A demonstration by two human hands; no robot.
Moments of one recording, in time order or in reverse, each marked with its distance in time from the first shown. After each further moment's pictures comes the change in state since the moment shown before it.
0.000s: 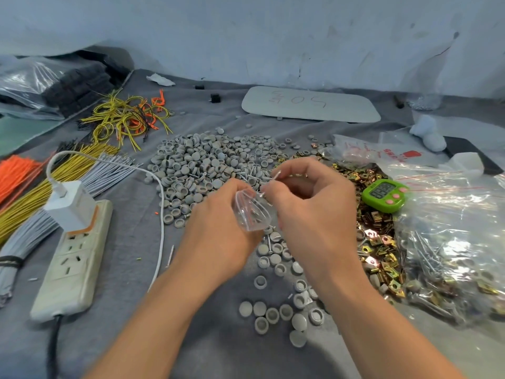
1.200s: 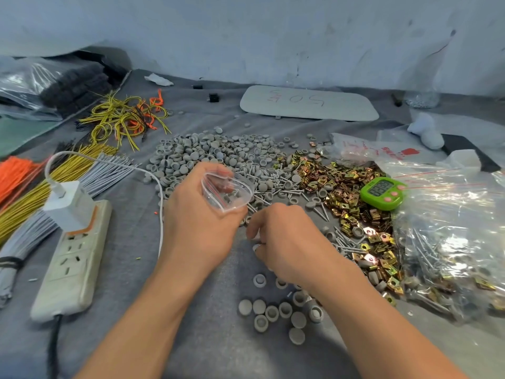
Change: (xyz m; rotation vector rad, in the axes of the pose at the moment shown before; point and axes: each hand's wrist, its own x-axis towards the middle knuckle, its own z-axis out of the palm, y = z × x) left_hand -0.001 -0.003 -0.011 -0.209 0.277 0.049; right_hand 0.006 0.027 0.006 -0.920 -0.637 0.082
